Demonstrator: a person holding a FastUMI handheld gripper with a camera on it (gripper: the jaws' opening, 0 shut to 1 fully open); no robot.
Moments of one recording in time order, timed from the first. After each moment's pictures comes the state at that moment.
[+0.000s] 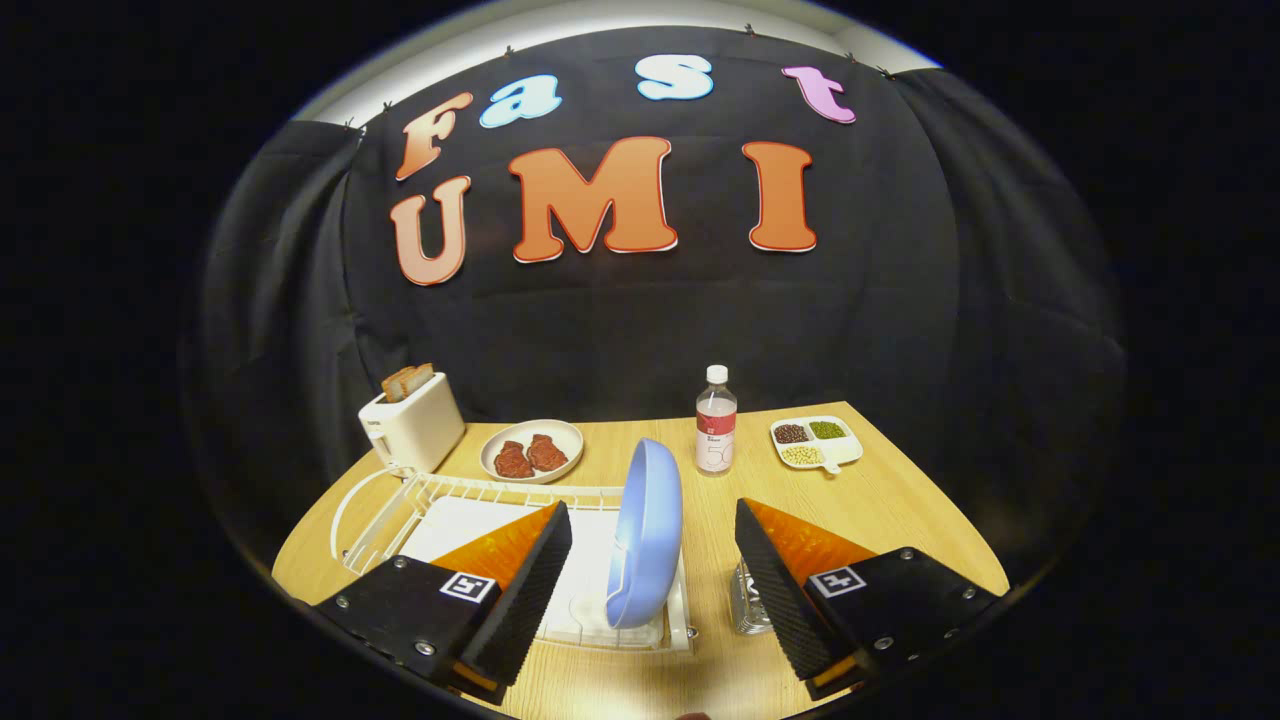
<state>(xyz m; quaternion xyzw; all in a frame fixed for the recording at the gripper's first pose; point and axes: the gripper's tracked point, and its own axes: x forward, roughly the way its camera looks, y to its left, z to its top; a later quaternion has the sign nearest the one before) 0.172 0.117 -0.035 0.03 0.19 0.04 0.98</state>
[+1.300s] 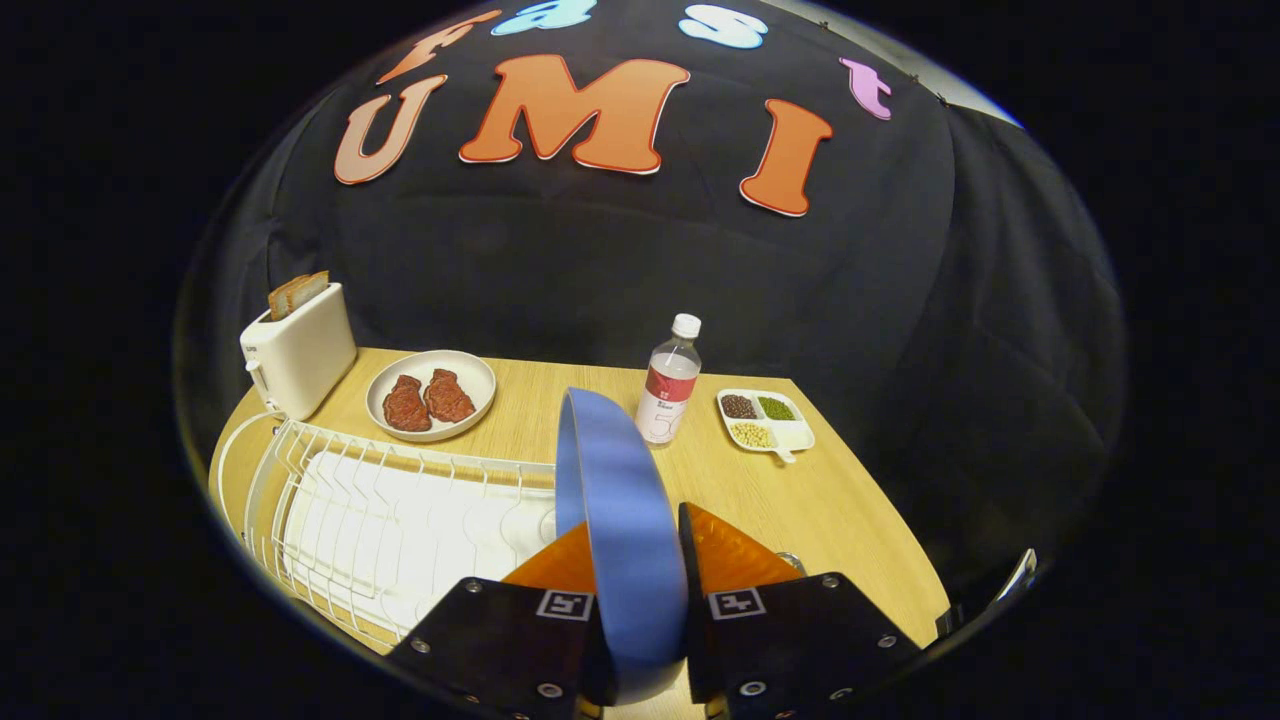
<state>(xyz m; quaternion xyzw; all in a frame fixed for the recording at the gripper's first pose) 0.227 0.117 -0.073 -0.08 0.25 -0.07 0.96</state>
